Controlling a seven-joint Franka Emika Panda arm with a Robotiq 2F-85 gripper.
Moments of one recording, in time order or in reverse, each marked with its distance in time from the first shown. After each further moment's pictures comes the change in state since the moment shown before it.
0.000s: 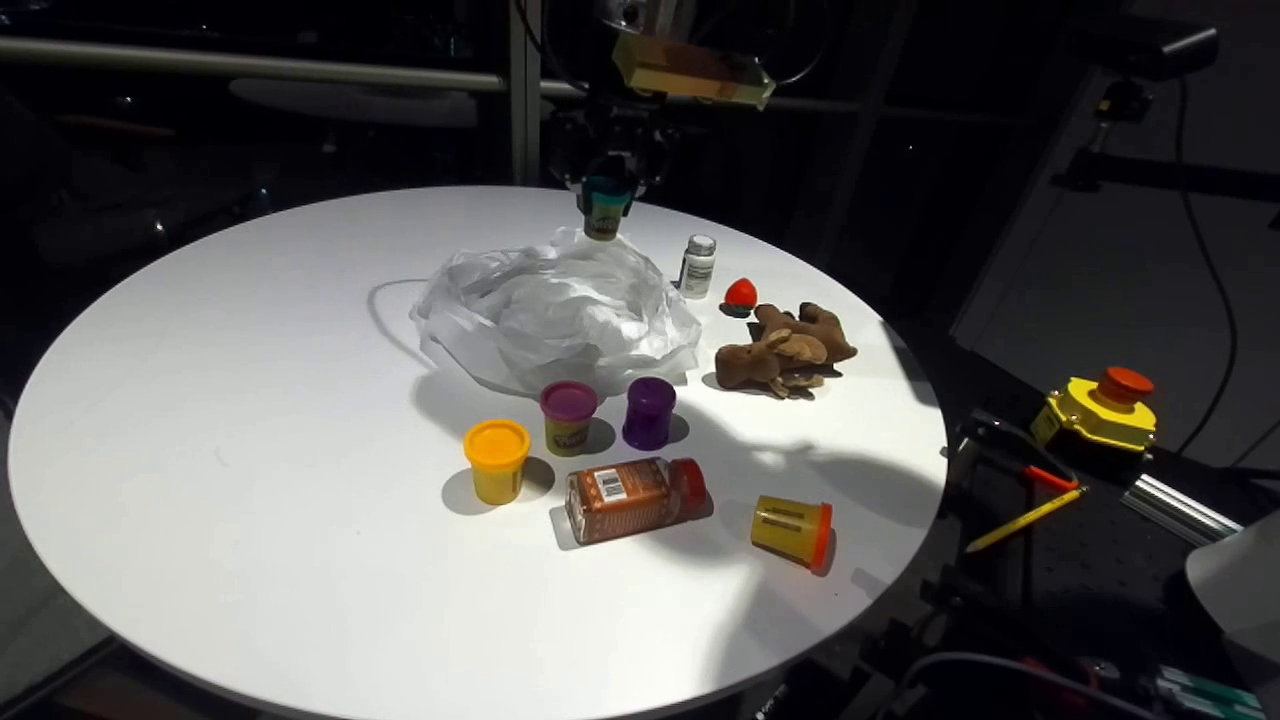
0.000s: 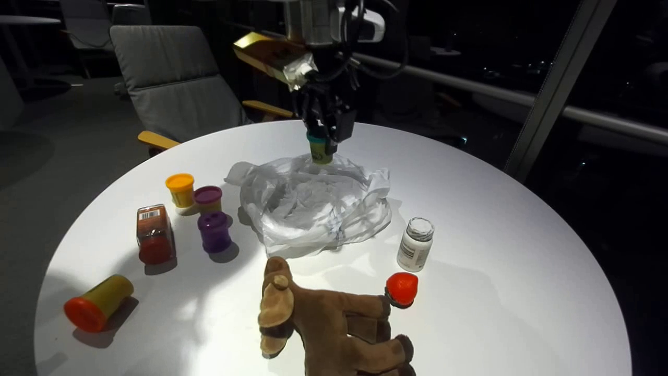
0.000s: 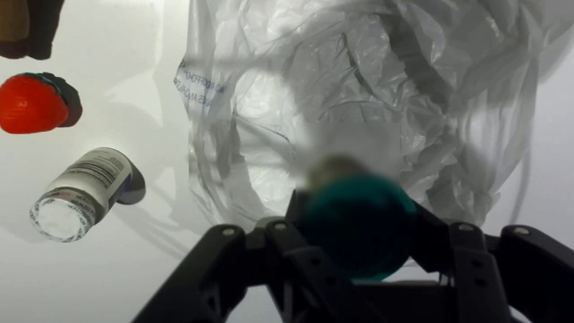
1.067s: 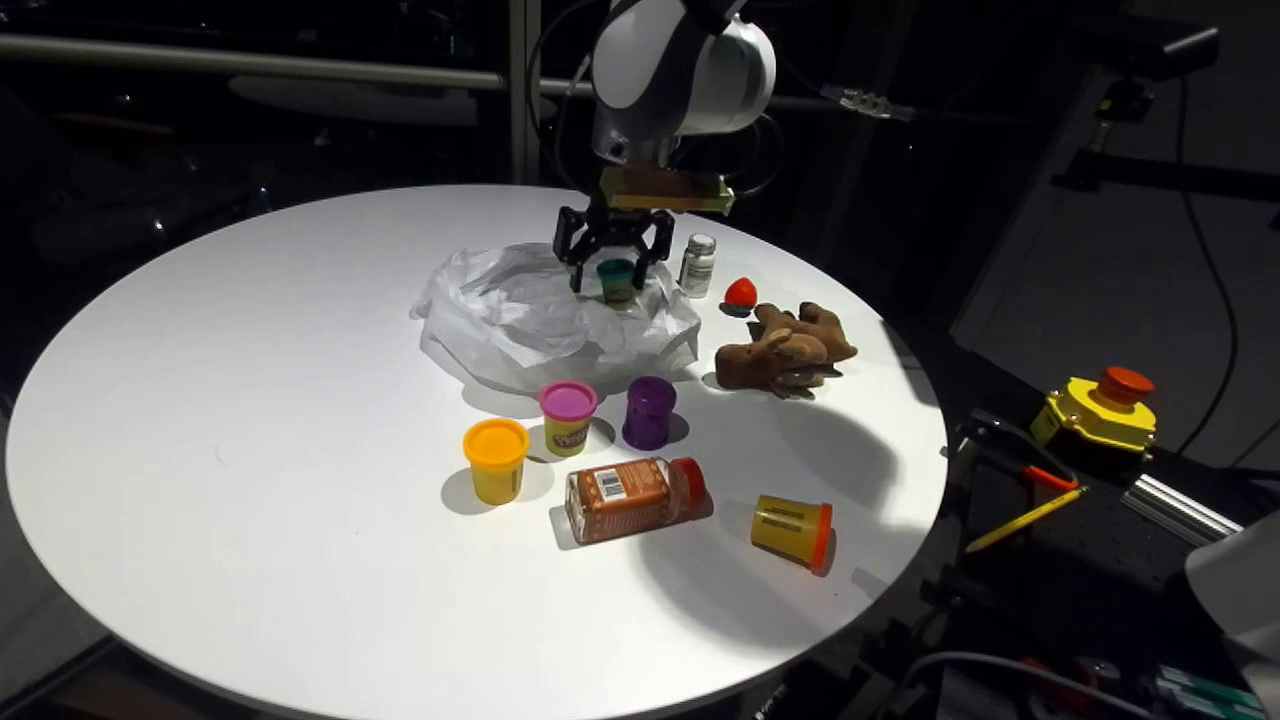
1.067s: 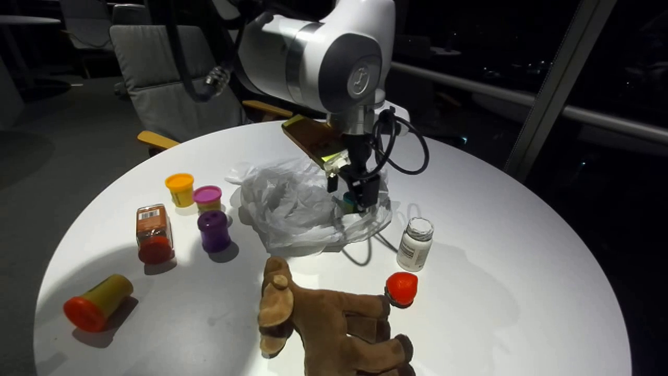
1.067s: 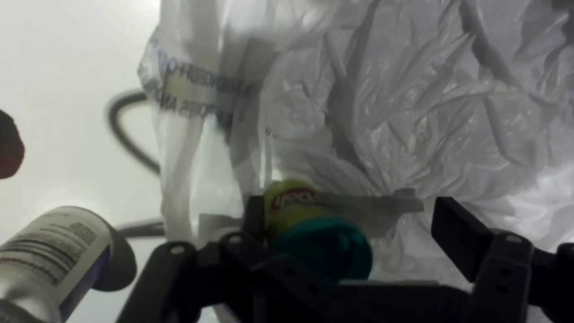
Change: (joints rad) arm -0.079 0.312 0.009 0.194 0.088 0.029 -0.041
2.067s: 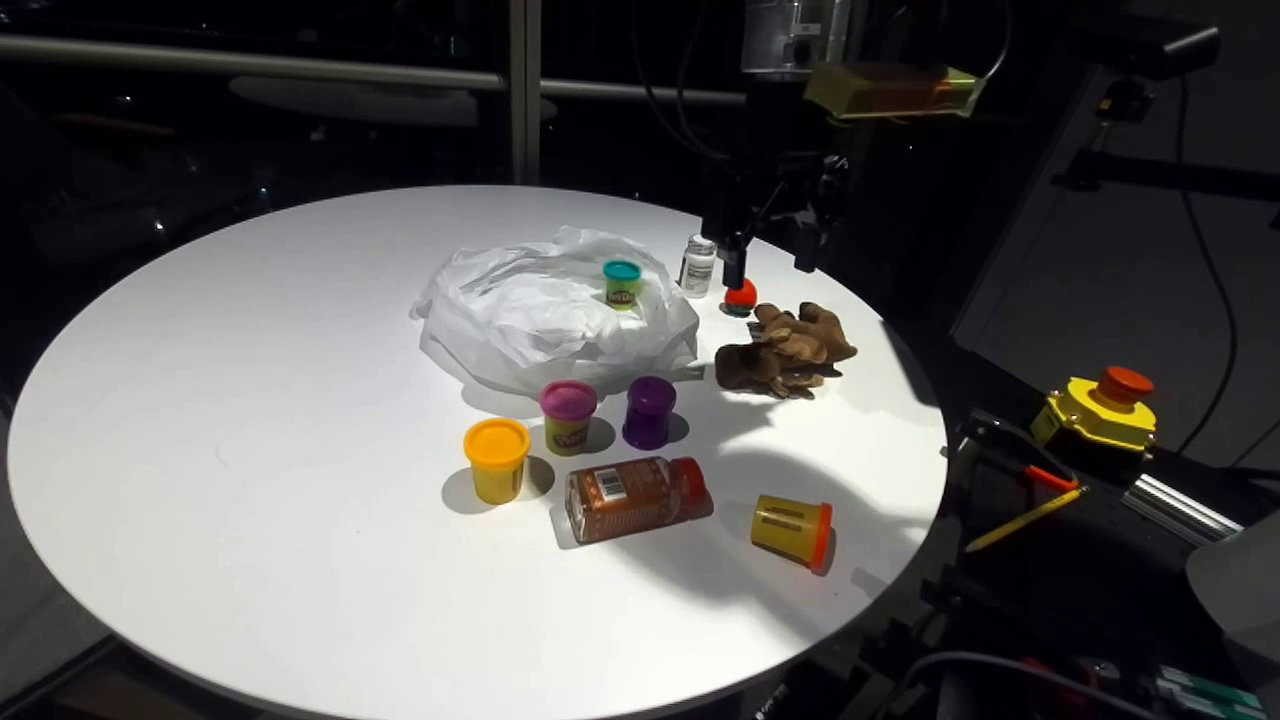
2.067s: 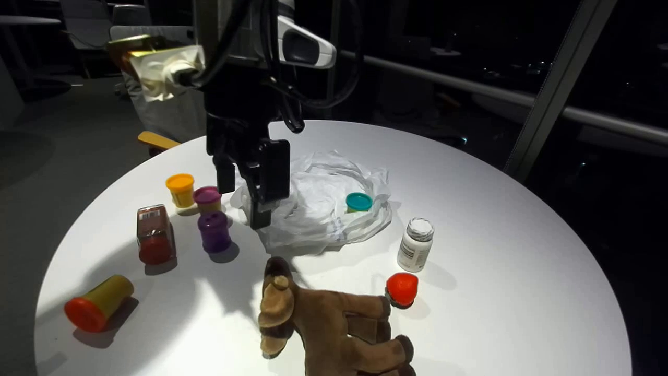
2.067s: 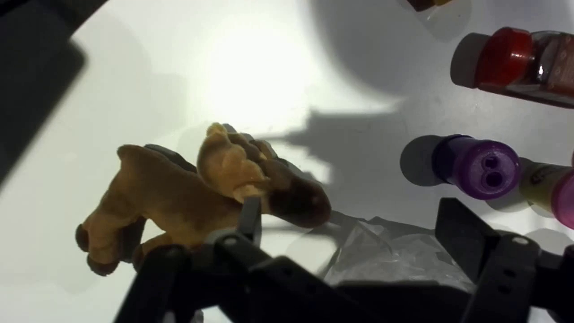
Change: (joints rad) arm 0.086 -0.652 -0.011 -0.643 -0.114 -0.223 0.020
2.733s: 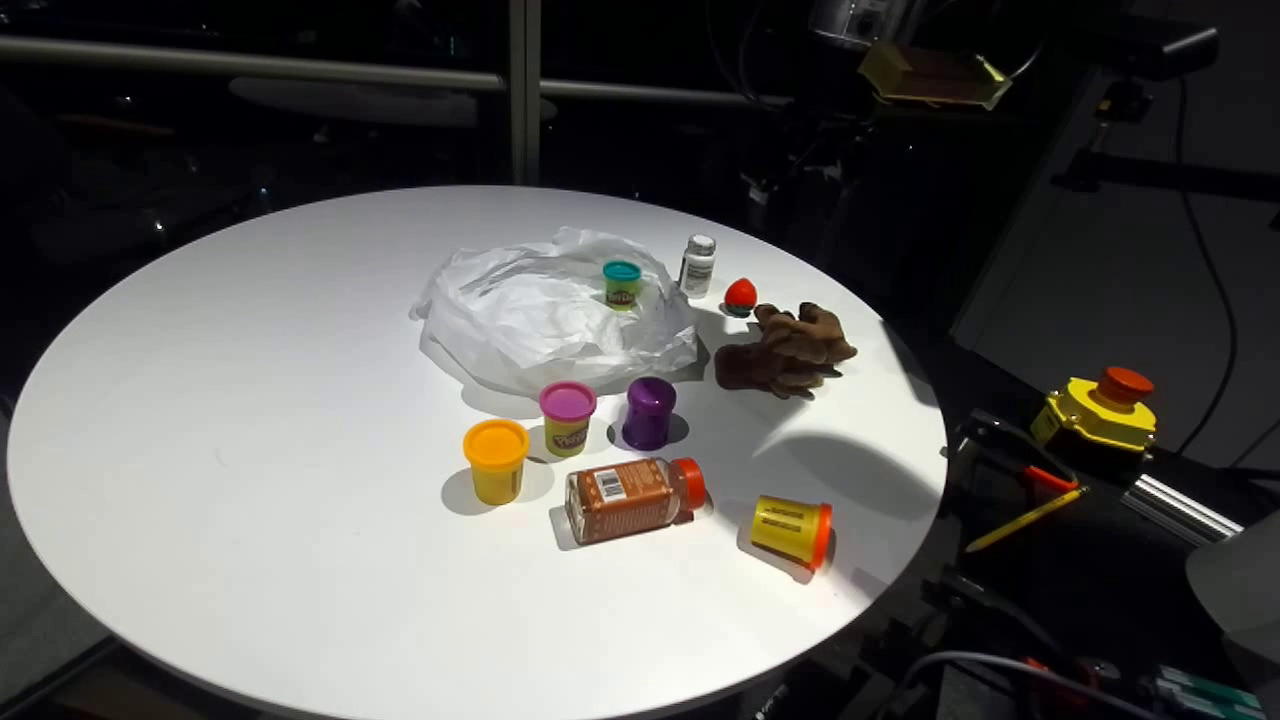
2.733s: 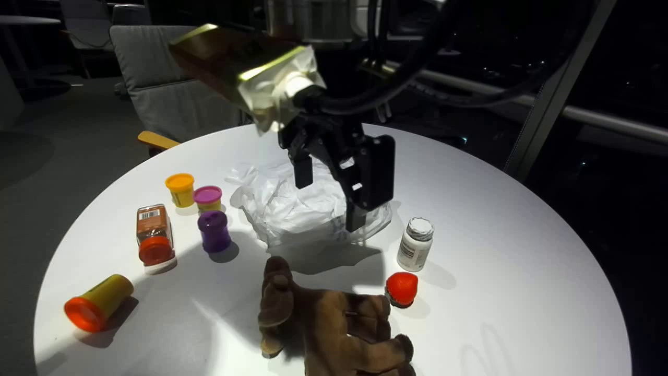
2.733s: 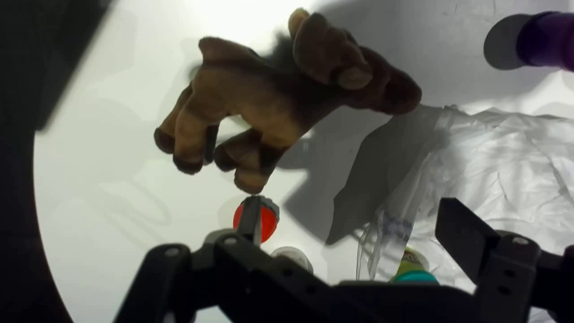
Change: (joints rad) arm -0.174 -0.075 -0.027 -0.069 -0.065 0.226 -0.108
